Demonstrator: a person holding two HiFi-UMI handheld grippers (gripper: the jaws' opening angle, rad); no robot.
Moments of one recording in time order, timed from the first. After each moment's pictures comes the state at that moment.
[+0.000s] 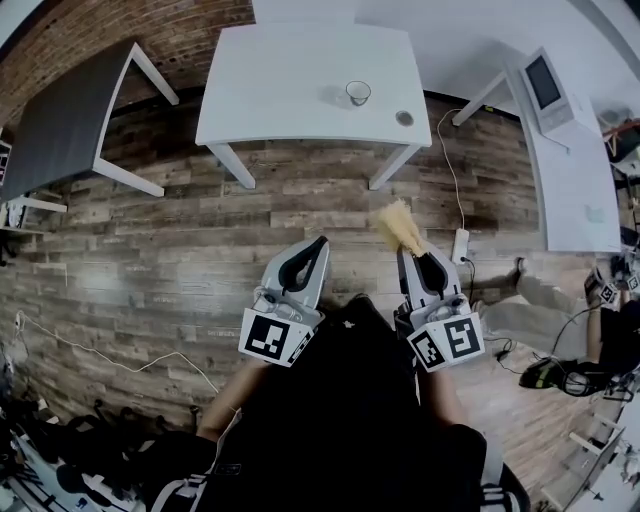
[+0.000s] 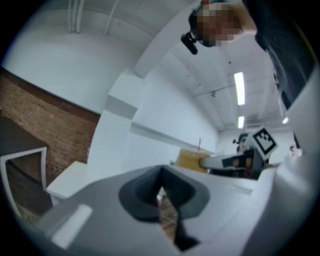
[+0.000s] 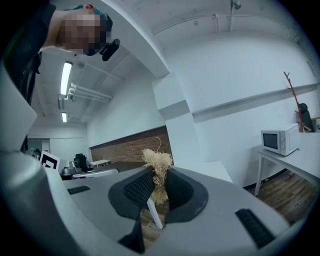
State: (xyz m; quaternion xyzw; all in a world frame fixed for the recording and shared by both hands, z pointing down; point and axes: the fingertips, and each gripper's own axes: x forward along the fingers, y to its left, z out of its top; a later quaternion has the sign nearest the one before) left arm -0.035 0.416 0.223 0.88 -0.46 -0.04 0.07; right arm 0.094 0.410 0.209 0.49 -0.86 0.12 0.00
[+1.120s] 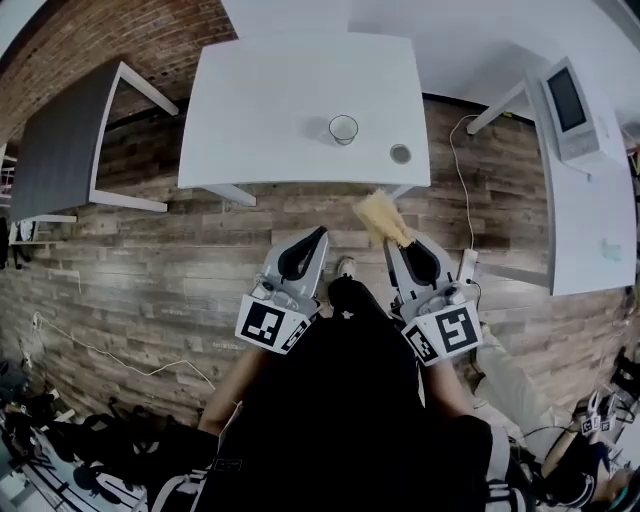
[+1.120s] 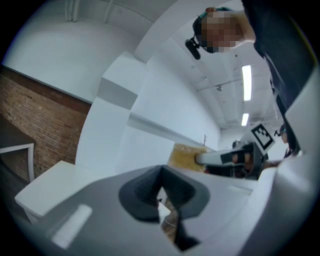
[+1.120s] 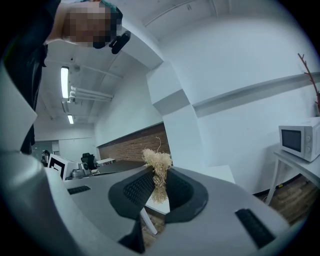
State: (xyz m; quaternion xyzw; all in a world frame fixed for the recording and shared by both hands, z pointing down) left arm 0.037 0.226 0.247 0.89 -0.45 -0.03 0.08; right arm 0.139 0.219 0.224 0.44 -0.89 0.13 0.01
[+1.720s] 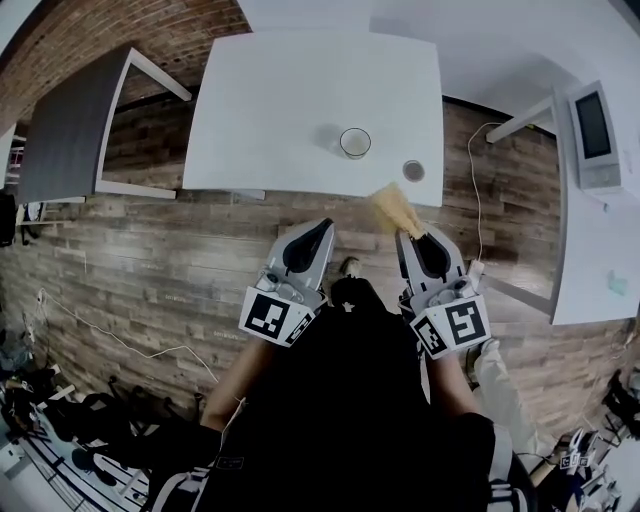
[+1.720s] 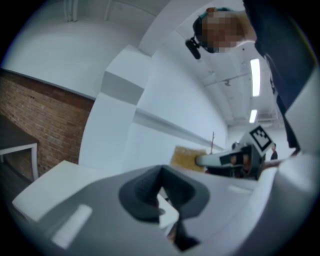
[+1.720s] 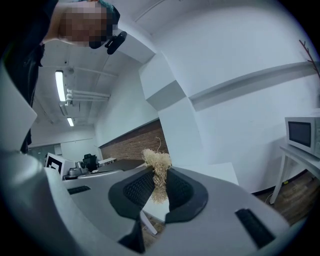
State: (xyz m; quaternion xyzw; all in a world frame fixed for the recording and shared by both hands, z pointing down) left arm 0.036 0.153 0.258 0.87 -0.48 -0.01 0.09; right arm 0.148 0.137 0.243 0.42 -0.89 0.16 0.02
